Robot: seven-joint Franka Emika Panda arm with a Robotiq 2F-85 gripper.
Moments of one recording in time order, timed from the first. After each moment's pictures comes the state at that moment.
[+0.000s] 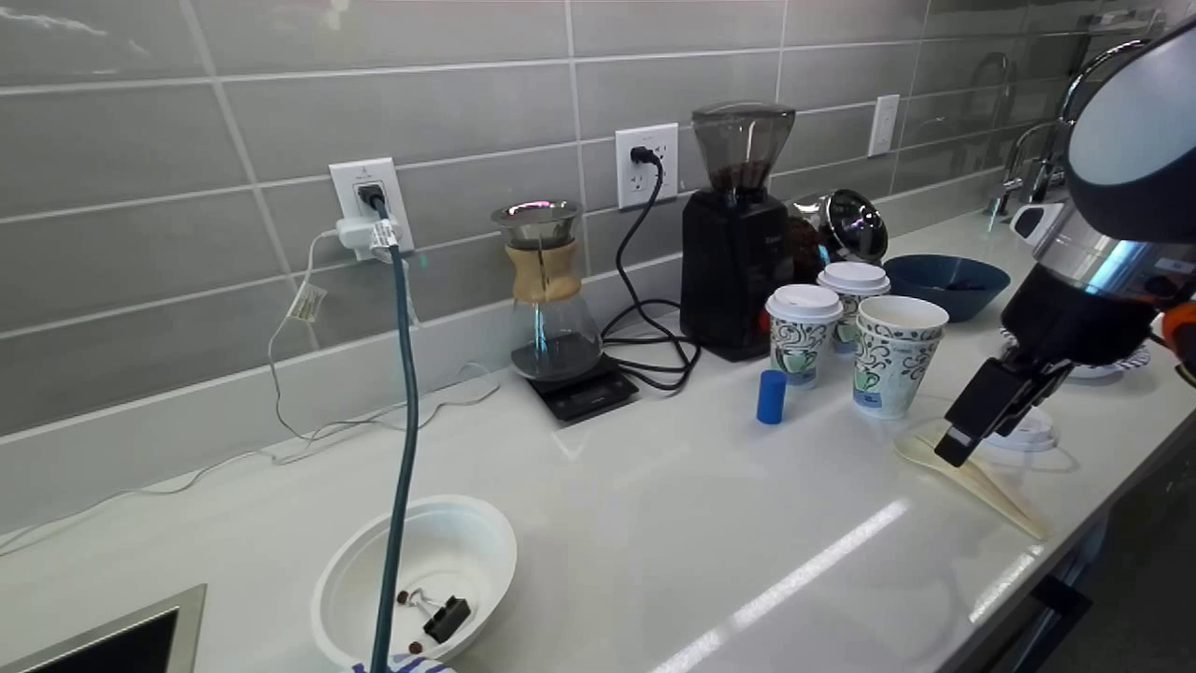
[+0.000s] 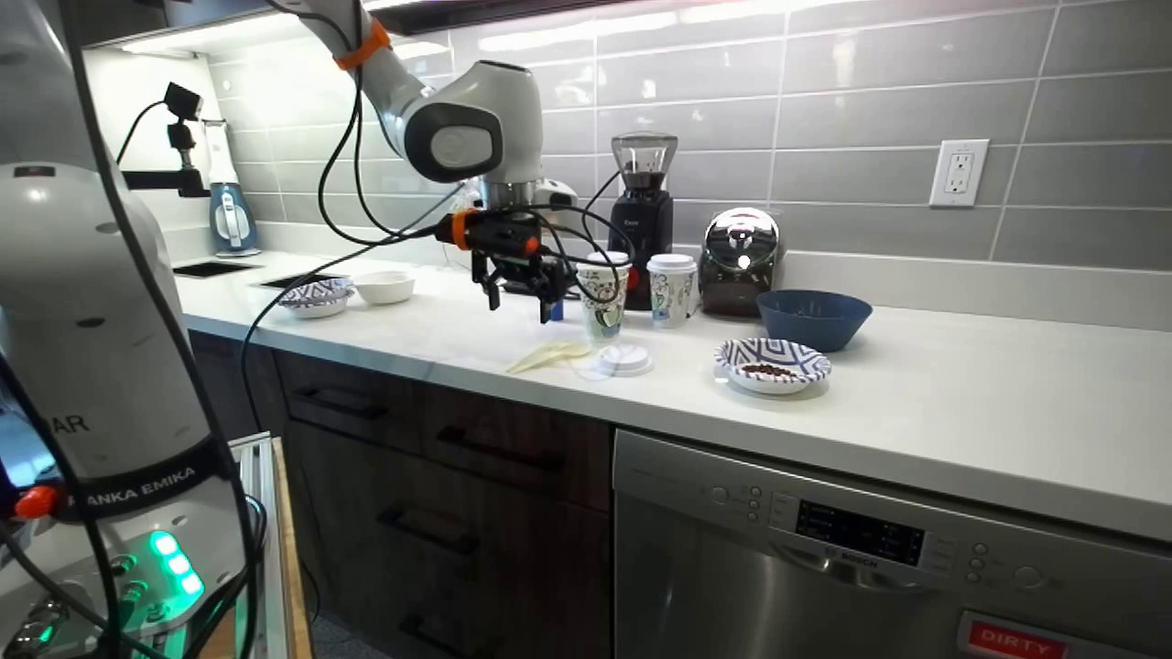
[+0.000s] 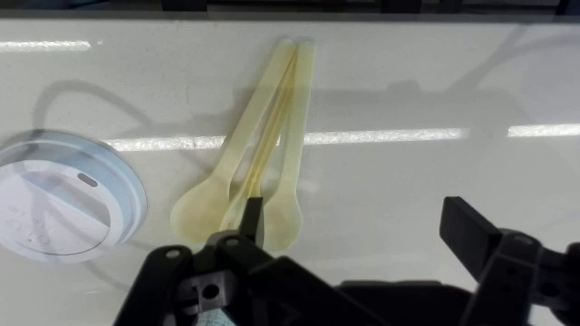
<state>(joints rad) 0.21 -0.15 -0.03 -2.61 0.31 2.57 -0.63</state>
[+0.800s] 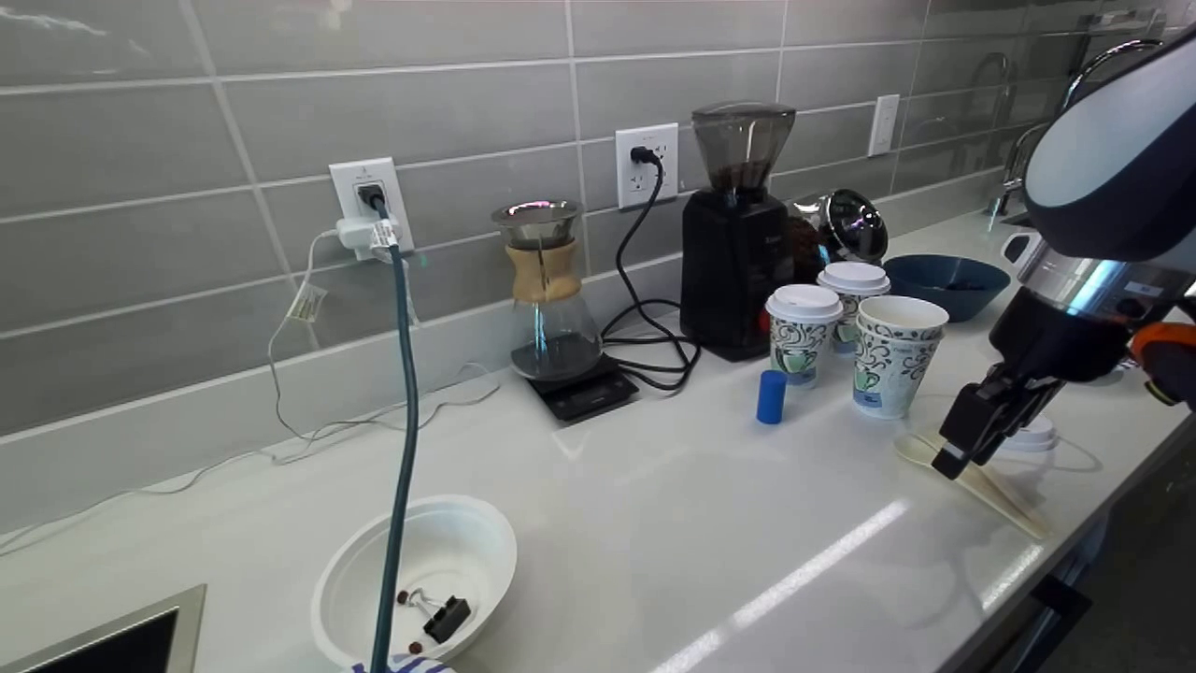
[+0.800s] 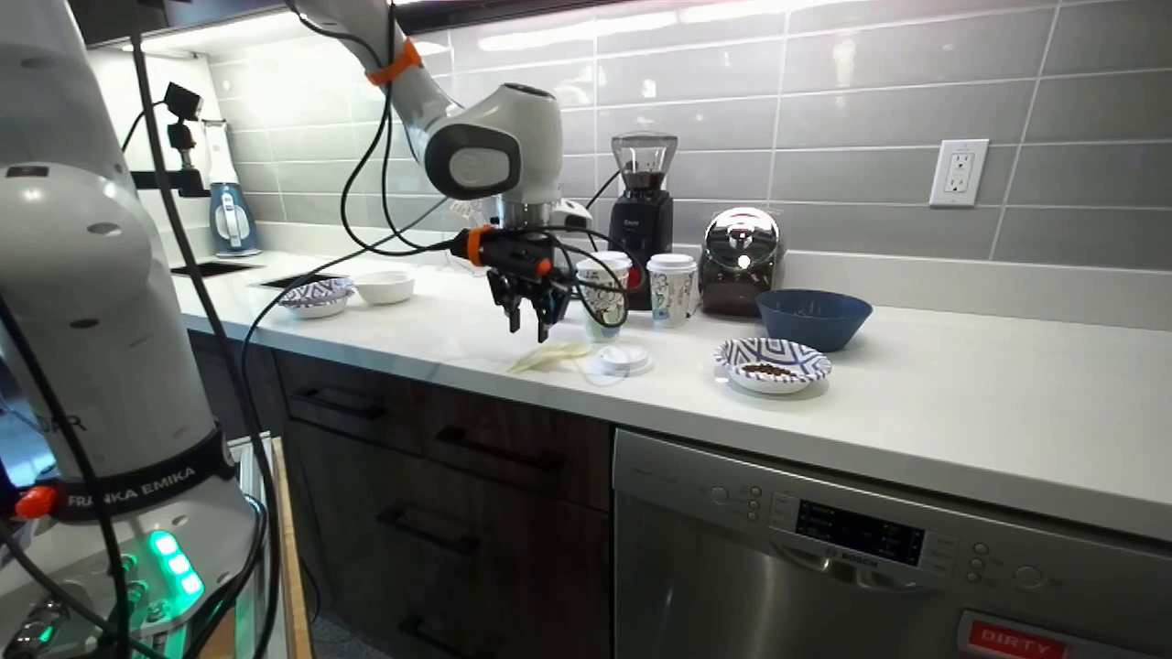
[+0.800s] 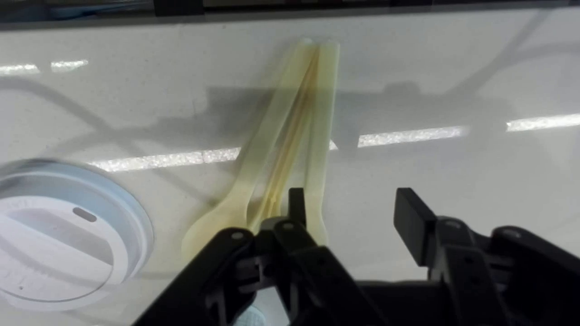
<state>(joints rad) 0.18 -0.05 -0.03 -2.56 0.37 2.57 -0.67</state>
